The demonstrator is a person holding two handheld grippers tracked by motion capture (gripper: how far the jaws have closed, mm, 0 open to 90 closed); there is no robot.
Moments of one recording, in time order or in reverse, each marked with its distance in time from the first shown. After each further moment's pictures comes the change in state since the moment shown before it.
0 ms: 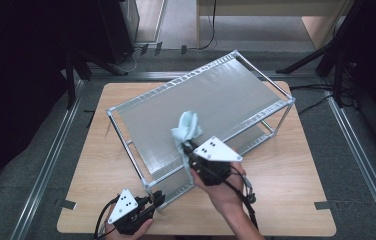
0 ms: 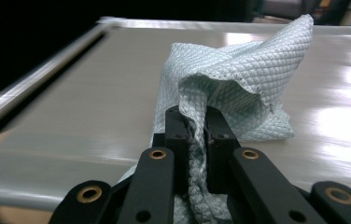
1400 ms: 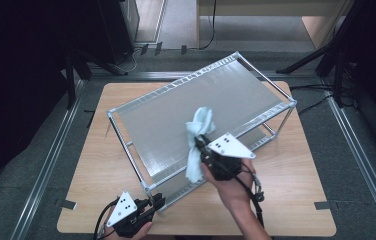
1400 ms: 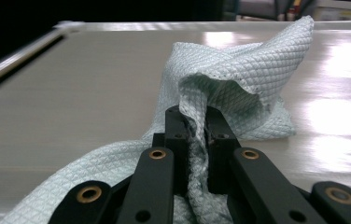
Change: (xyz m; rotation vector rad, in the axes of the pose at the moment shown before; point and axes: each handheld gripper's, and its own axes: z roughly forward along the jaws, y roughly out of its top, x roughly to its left) left arm -0.002 -0.003 -0.003 0.000 -0.027 0.004; right arm -0.024 -0.007 -0.005 -0.017 -0.082 0.045
